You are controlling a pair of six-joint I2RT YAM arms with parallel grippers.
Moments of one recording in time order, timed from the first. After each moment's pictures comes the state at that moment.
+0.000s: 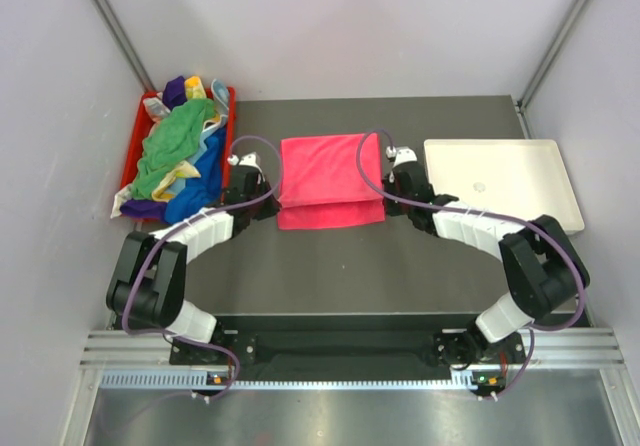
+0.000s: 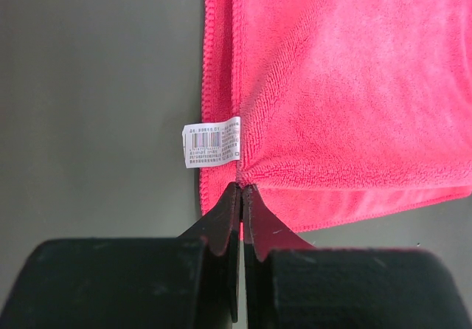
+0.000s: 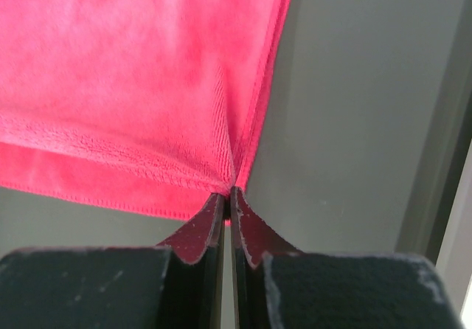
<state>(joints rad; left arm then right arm) -0.29 1.50 0.76 0.02 0.04 -0.55 0.52 1.55 0.85 0.02 0.14 0.27</state>
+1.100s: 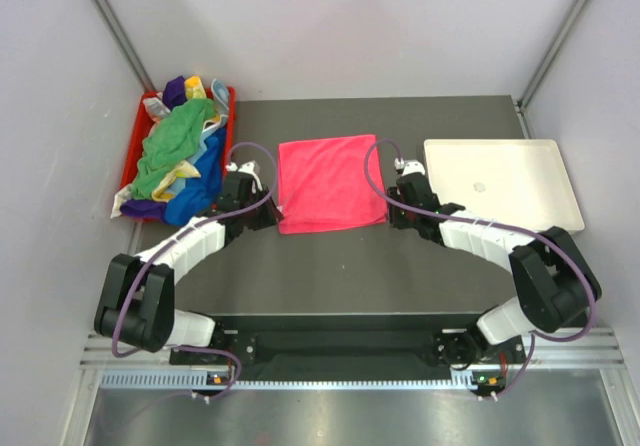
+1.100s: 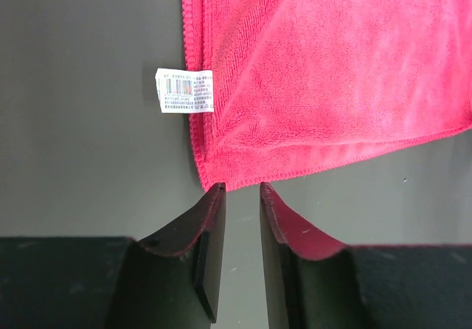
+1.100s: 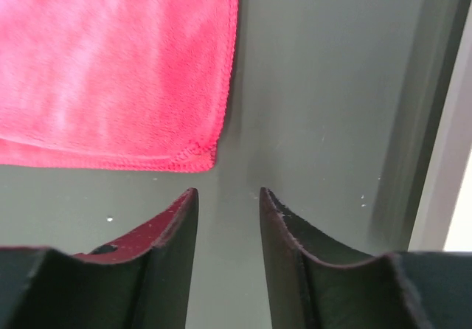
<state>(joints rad) -0.29 1.37 0.71 -0.11 0.14 -0.54 0.54 1.48 0.76 -0.08 0.19 0.33</state>
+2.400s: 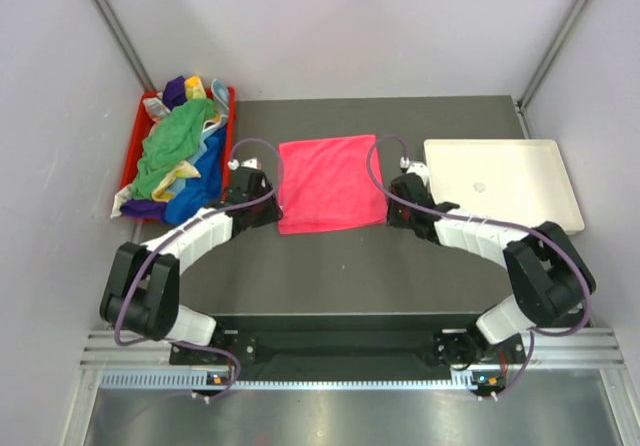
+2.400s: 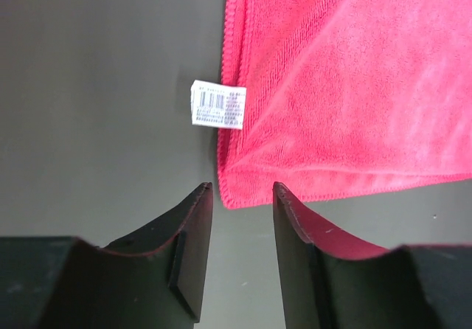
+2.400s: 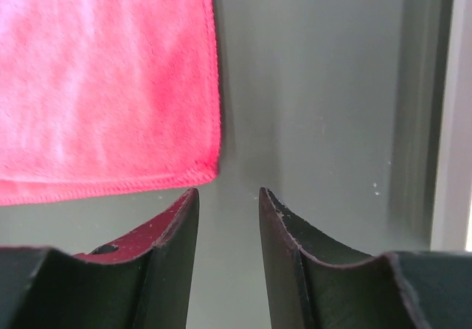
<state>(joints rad) -0.34 1.42 0.79 -0.21 -0.03 -0.58 0.56 1.50 0.77 -0.09 0.27 0.51</state>
